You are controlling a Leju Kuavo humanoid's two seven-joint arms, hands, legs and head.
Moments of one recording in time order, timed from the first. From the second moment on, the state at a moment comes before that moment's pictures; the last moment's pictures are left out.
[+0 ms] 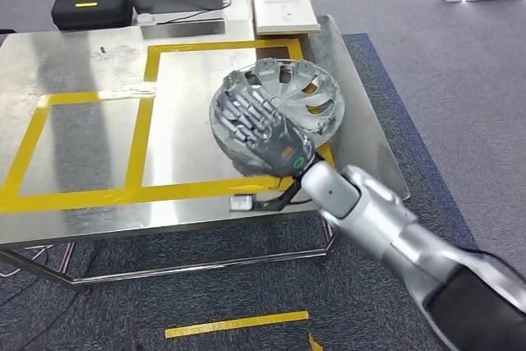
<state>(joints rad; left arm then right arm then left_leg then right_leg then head) -0.15 -0.27 1.27 -0.21 -0.71 0.29 -0.36 -0.81 -0.06 0.89 -0.97 1.57 -0.70 0.17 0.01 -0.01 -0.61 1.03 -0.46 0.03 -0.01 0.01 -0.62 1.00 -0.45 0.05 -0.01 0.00</state>
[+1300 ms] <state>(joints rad) -0.13 -0.25 1.30 -0.21 -0.69 0.26 -0.42 0.17 0.30 -0.76 -1.21 0.35 -0.18 -0.62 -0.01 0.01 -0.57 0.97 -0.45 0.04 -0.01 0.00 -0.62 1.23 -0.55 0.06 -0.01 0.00</state>
